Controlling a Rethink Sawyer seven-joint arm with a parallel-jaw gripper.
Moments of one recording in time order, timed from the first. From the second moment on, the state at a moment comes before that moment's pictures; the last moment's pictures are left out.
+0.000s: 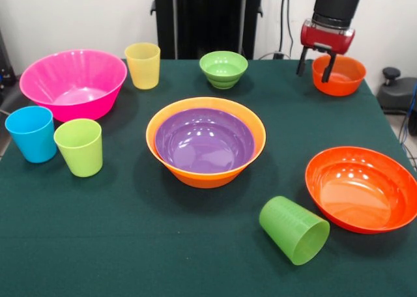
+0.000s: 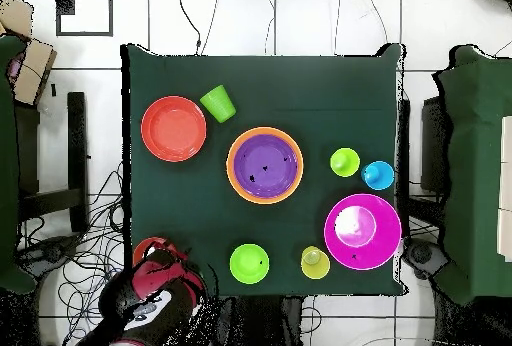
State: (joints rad) arm 0.41 -0.49 -0.21 2.05 -0.02 -0.10 2.54
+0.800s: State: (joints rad) arm 0.34 -0.64 -0.13 2.12 -0.05 -0.07 2.54
